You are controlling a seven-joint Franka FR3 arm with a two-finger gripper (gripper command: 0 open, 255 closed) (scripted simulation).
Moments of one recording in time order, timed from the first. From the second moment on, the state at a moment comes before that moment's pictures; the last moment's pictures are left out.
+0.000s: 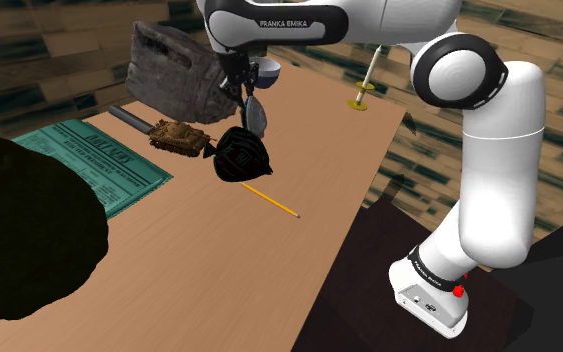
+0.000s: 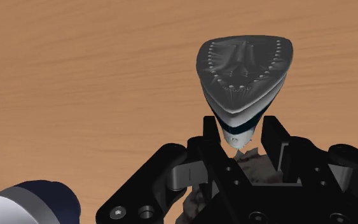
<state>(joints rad) 0.17 0.55 0.27 -1.19 -0.45 1.55 0.33</state>
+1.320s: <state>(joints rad) 0.22 0.62 0.26 -0.90 -0.46 1.35 0.26</state>
